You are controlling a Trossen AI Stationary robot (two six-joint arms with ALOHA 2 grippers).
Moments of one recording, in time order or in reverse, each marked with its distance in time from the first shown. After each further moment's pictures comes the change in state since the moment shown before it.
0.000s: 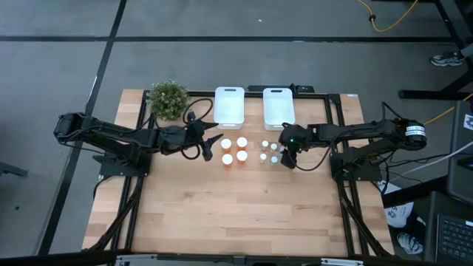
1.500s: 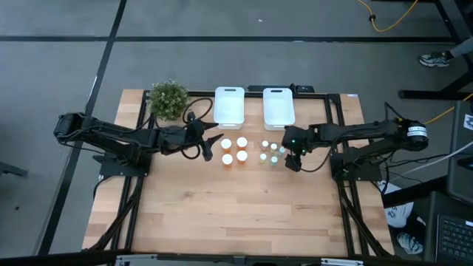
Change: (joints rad) left arm 0.000 0.000 0.001 0.000 0.001 -0.034; right arm 0.000 -0.022 0.000 -0.101 -0.098 0.006
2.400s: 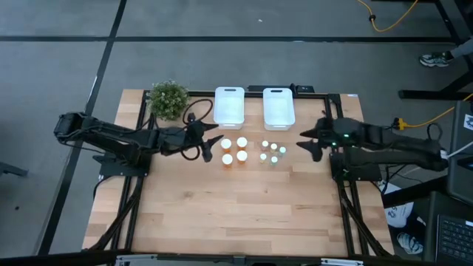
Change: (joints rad) left arm -0.010 0.000 0.000 0.000 0.000 0.000; right arm 0.000 -0.717 -0.094 0.001 0.079 0.258
